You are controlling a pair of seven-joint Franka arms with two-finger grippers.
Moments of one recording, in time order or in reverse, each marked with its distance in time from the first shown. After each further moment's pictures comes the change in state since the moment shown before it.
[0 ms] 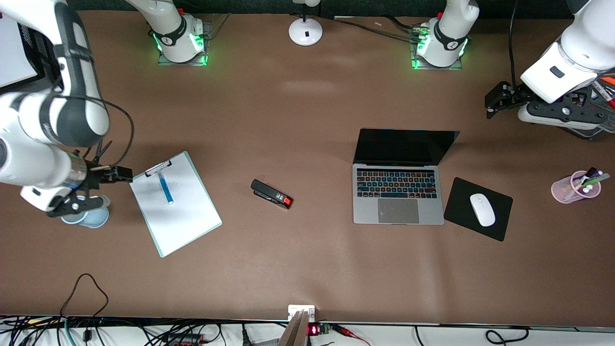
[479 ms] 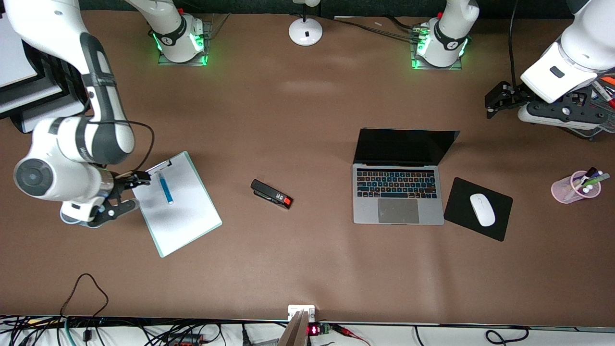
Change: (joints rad) left arm 0.000 0.000 0.000 0.000 0.000 0.000 0.000; right arm 0.027 0.105 0.001 -0.006 0.000 0.068 -0.174
